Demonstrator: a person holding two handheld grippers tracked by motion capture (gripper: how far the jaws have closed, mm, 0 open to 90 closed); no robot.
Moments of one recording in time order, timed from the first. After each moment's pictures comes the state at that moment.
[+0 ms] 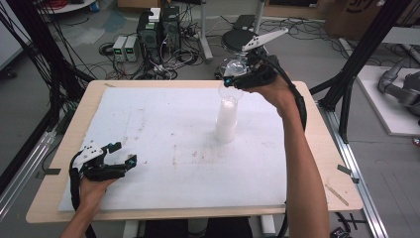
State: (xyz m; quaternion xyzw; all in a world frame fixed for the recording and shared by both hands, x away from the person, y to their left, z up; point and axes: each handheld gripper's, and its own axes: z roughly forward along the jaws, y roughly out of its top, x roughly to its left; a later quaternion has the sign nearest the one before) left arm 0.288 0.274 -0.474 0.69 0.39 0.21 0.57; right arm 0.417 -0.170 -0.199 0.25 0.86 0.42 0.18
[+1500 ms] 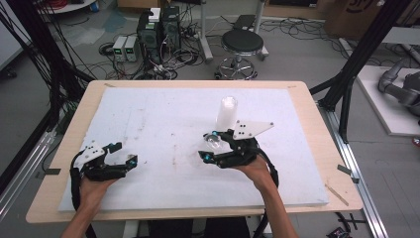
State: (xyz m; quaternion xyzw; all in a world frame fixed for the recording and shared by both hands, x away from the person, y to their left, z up) left arm 0.288 0.272 -0.473 0.70 0.39 0.21 0.56; right arm 0.313 -0.153 -0.353 0.12 0.79 0.59 0.04
